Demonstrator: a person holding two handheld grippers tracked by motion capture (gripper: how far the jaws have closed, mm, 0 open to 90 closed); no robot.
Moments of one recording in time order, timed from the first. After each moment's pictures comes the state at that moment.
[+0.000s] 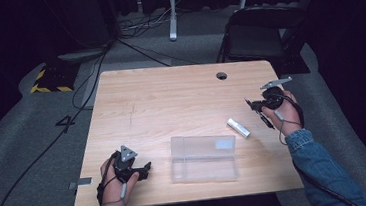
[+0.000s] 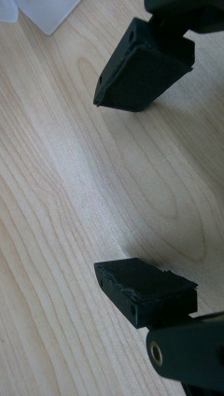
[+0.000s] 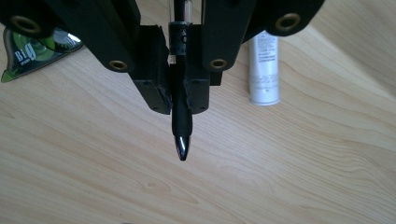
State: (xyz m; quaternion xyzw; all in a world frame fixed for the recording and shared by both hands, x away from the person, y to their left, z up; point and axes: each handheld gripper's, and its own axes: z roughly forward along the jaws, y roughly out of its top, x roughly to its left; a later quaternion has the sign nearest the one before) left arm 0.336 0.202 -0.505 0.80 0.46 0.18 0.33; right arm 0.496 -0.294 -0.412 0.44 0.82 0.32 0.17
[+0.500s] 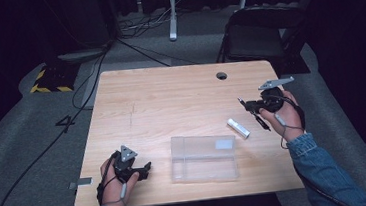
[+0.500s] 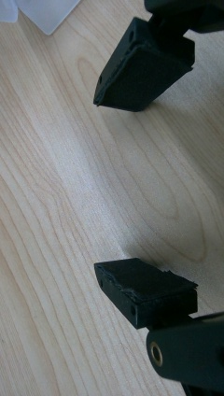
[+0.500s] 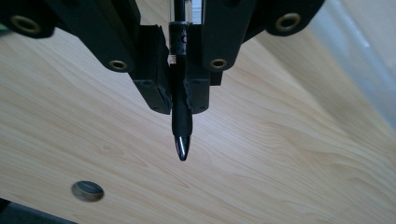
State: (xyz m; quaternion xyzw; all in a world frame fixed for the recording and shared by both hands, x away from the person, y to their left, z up) left arm 0.336 0.202 -0.505 0.80 0.46 0.18 0.33; right arm 0.463 -0.269 -0.379 0.39 0.83 0.37 0.15
